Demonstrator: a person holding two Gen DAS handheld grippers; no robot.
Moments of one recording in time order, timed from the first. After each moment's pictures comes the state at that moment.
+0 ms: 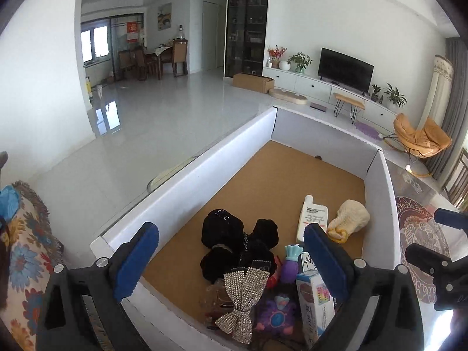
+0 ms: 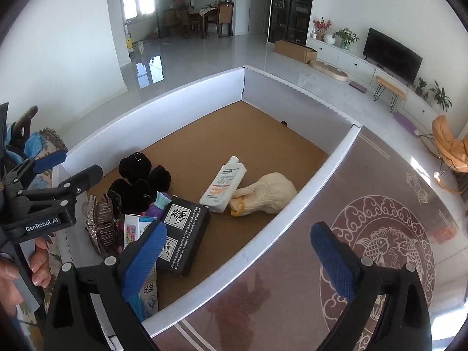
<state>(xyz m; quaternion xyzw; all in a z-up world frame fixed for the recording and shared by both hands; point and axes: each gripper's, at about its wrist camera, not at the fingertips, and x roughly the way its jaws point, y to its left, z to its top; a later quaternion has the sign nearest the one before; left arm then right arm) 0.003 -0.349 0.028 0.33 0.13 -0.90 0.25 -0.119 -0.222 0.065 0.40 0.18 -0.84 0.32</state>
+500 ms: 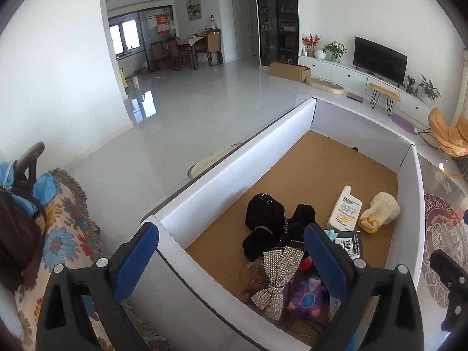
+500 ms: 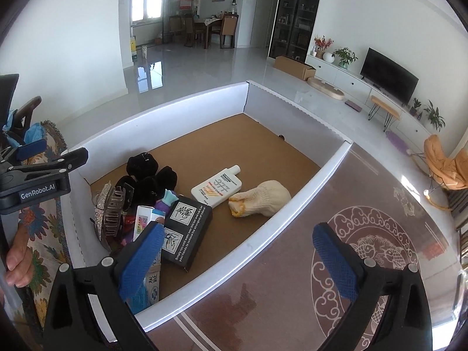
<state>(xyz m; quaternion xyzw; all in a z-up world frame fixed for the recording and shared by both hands) 0.018 -0.349 0.032 0.37 0.10 -0.86 0.33 -0.089 -0.221 0.081 0.36 0.21 -0.85 0.33</state>
